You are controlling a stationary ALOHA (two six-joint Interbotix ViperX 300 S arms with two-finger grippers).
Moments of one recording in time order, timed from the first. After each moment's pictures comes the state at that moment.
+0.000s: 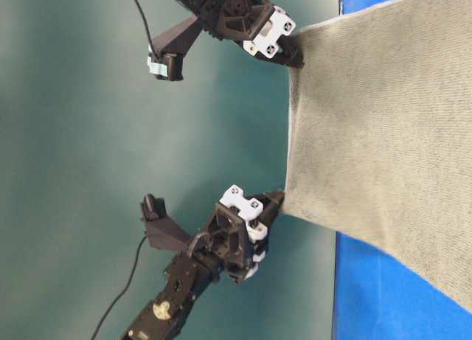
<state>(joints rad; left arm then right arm) 0.66 0.26 0.33 -0.03 0.03 -0.03 -0.72 0.02 0.64 -0.42 0.15 0.11</state>
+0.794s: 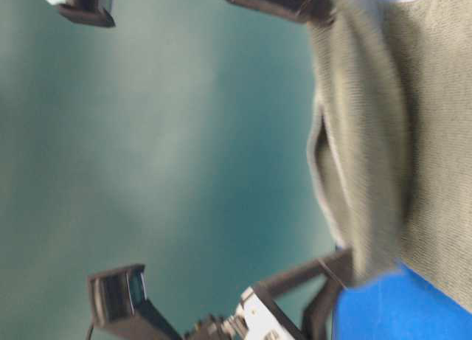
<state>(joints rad) 0.07 -0.11 0.79 -0.03 0.01 -0.04 -0.01 -0.30 0.82 -0.32 0.39 0.41</state>
